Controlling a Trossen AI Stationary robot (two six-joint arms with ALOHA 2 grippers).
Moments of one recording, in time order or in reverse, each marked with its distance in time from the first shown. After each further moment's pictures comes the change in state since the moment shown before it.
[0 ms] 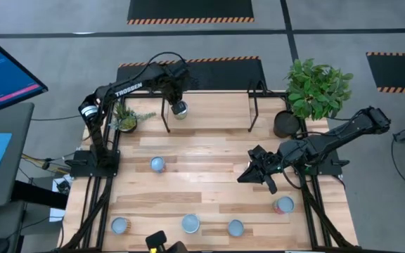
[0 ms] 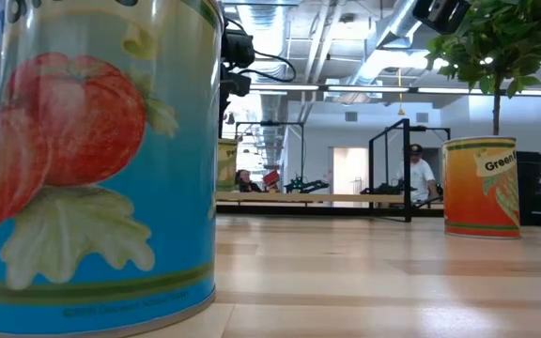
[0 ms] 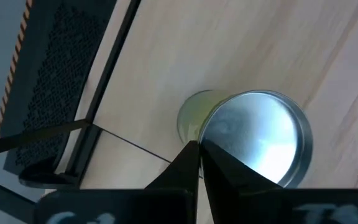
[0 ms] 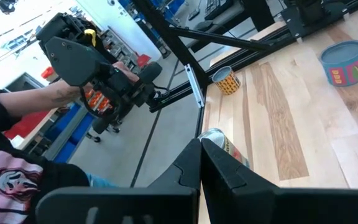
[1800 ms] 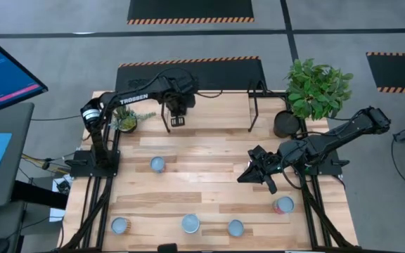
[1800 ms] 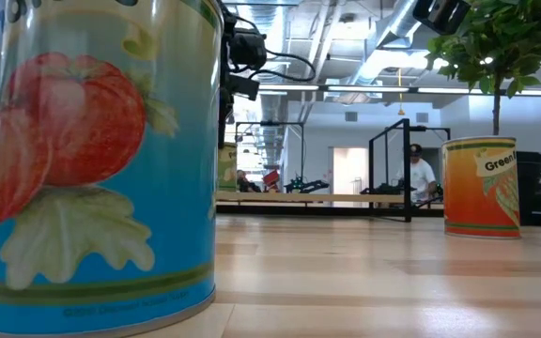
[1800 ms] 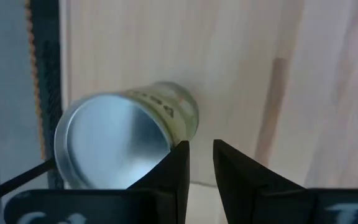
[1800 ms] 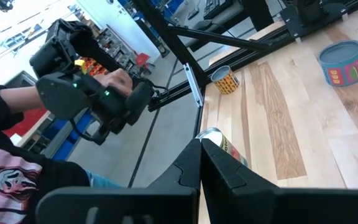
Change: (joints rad) left arm -0.126 -0.002 -0.093 0.042 -0.089 0.192; right arm 0.000 0.000 0.000 -0.006 0.000 -0.008
